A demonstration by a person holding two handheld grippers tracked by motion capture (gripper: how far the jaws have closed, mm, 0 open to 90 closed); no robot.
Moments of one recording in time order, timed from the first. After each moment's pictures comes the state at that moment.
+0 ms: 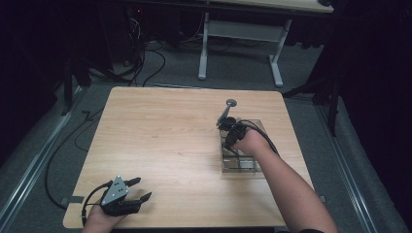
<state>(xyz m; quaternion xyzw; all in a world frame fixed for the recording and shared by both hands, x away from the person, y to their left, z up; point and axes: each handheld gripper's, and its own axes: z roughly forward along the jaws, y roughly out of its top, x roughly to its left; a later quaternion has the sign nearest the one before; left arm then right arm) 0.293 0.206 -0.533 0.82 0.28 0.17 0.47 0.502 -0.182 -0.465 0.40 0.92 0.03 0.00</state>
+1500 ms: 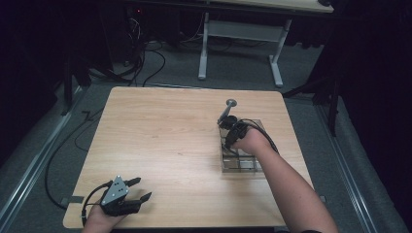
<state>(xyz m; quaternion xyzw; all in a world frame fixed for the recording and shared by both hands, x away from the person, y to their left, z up) 0.293 0.206 -0.533 0.82 0.28 0.17 0.47 0.503 -0.186 -0.457 0.40 0.91 0.04 0.00</state>
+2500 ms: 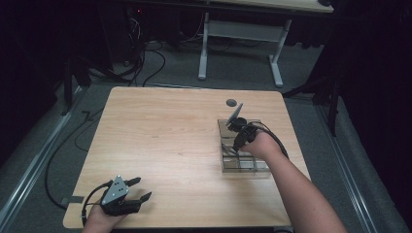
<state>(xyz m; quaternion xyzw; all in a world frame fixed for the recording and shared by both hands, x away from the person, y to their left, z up) 0.294 0.206 -0.533 0.82 0.28 0.17 0.47 0.478 -0.208 -0.442 0.42 0.90 0.05 0.00</state>
